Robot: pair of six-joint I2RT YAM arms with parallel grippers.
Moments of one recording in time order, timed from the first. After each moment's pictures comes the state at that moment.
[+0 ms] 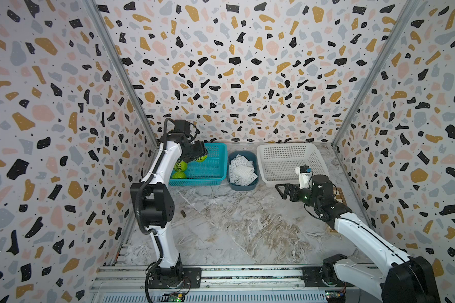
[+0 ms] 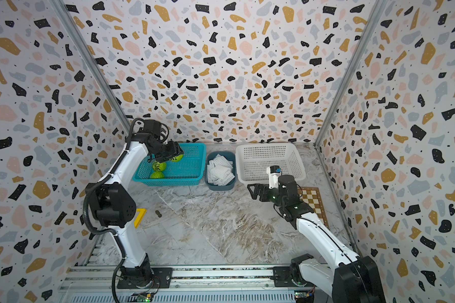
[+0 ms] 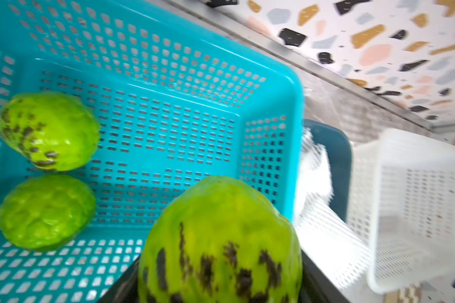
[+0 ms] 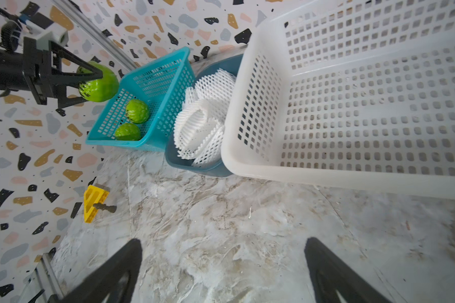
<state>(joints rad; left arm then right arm) -0.09 1.89 1.86 -0.95 0.30 -0.38 0.34 1.05 0.63 -0.05 -0.38 0.42</state>
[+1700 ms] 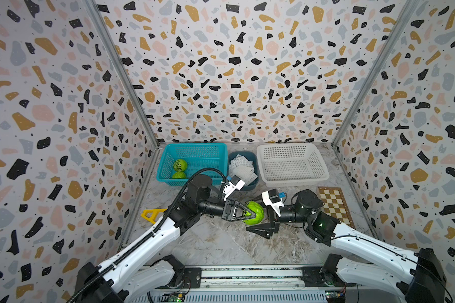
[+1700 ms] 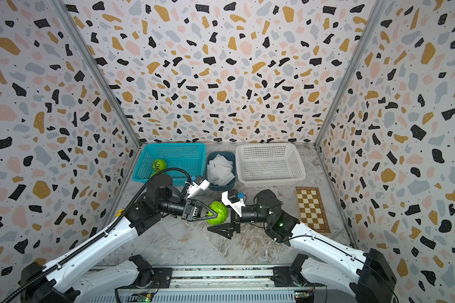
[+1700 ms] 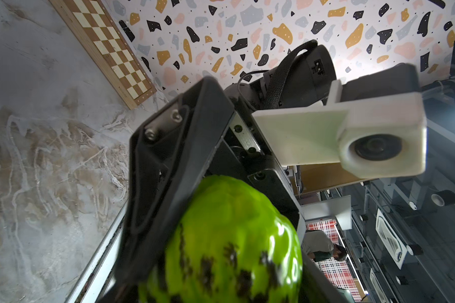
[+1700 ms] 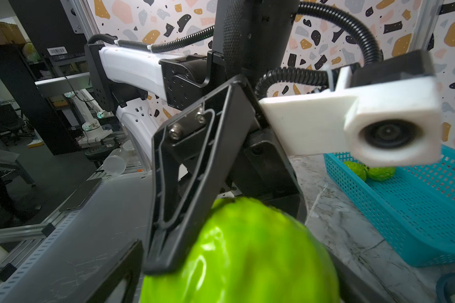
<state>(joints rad) -0.64 1.03 0.82 -0.10 1.11 -0.87 0.90 1.02 0.66 0.34 -0.74 0.12</state>
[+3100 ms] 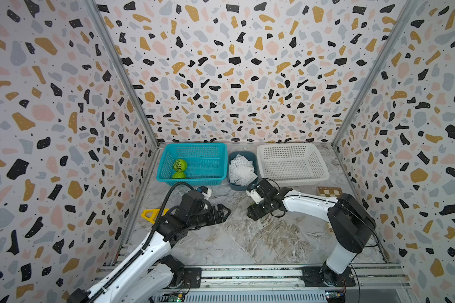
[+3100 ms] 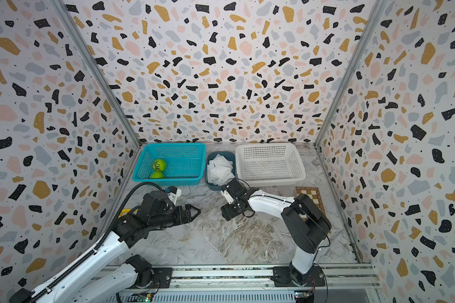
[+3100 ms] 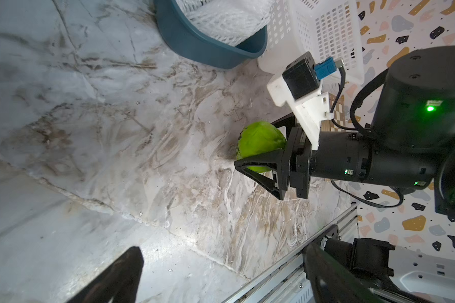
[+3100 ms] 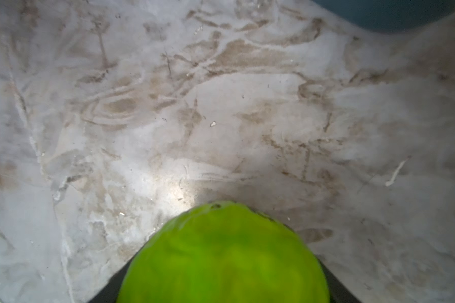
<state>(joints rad) -0.54 0.83 0.65 -0.59 0.30 -0.71 0.78 1.74 1.05 -0.46 -0.17 0.18</state>
